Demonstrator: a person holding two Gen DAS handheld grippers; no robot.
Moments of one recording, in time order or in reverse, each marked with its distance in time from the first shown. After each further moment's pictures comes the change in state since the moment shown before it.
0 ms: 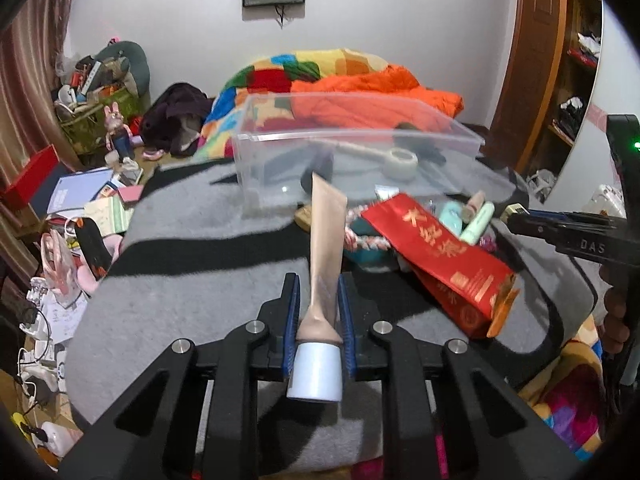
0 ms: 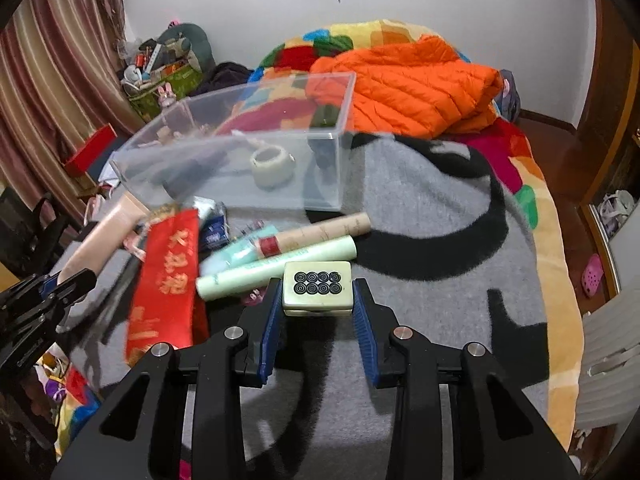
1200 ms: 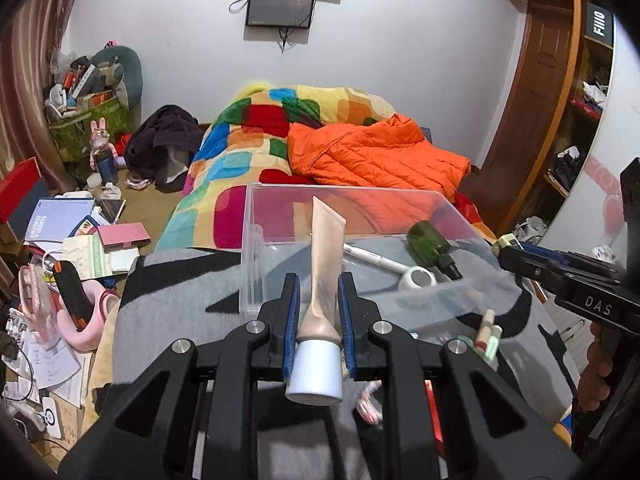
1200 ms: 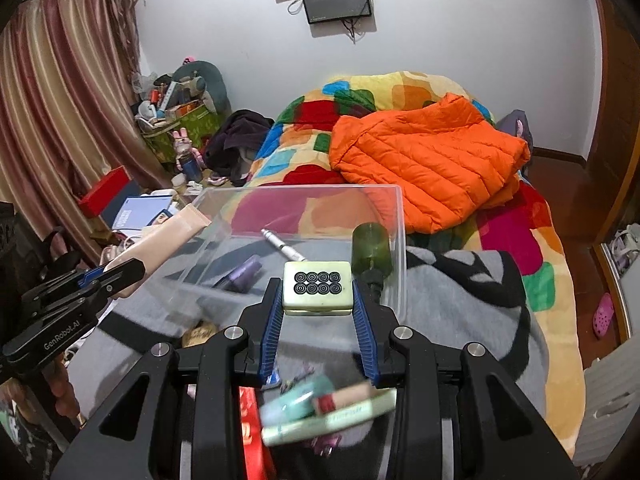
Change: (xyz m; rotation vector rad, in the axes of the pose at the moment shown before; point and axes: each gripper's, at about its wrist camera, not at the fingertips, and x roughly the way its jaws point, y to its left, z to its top) left arm 0.041 0.036 0.112 -0.072 -0.069 -0.078; right arm 0.002 0.035 0.096 -0.009 -0.131 0.034
